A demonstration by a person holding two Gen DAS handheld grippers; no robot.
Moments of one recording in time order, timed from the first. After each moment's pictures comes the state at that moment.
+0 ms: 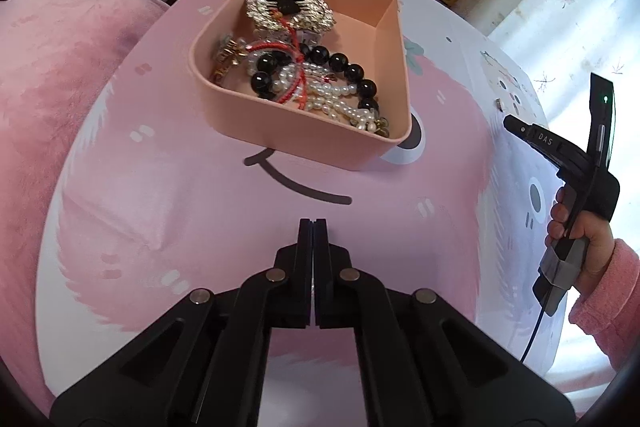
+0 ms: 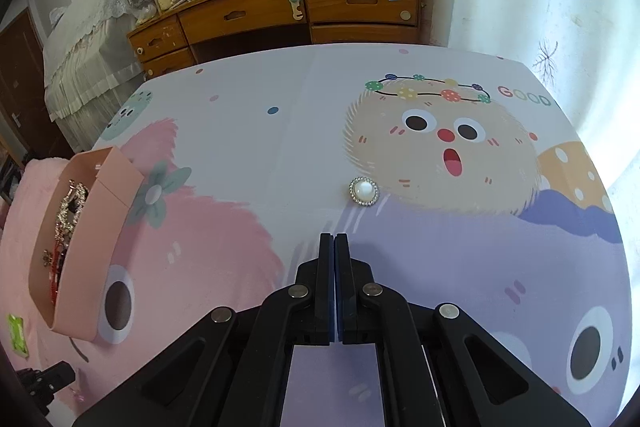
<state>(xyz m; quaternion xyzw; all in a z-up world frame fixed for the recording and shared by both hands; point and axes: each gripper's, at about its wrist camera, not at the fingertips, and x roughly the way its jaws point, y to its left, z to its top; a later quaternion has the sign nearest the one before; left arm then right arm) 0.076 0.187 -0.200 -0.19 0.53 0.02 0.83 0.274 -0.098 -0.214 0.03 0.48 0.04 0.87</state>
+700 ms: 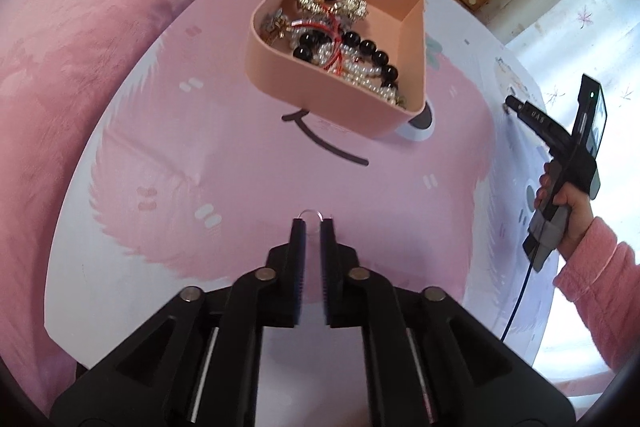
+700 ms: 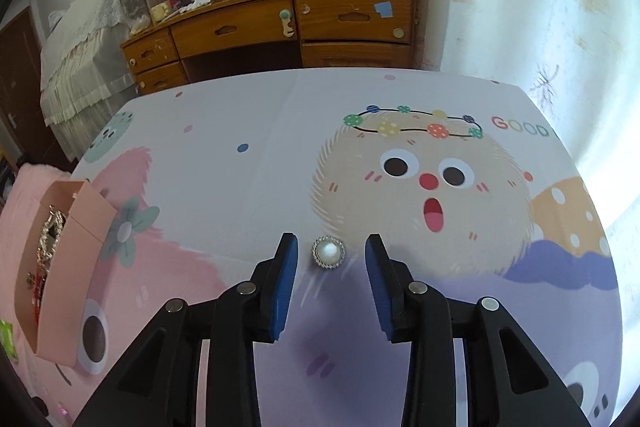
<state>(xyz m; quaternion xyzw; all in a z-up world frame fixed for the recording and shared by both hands) 0.043 0.193 -0.185 -0.22 0.56 0.06 0.80 0.321 -0.116 -0.223 0.00 0.47 0.04 0.88</state>
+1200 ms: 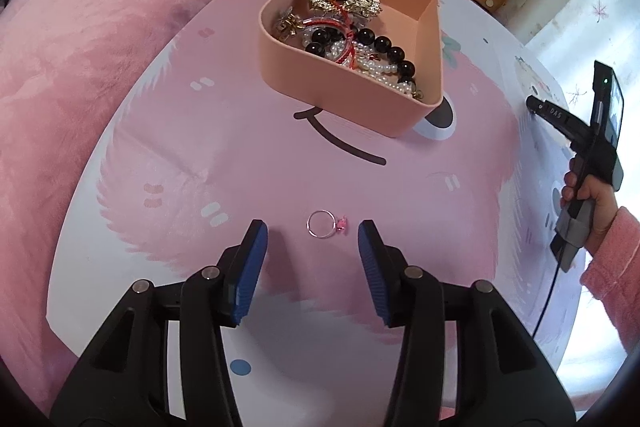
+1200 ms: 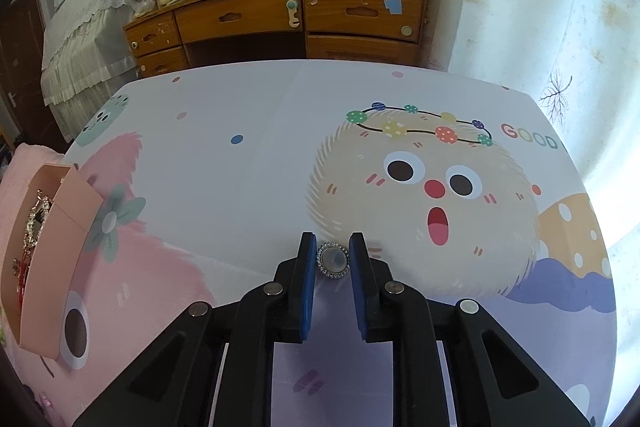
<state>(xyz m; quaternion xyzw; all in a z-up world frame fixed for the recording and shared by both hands) 0.043 0.181 -0.193 -0.19 0.55 0.10 0.81 0.329 -0.112 -0.229 -0.02 0.47 0.04 0.88</state>
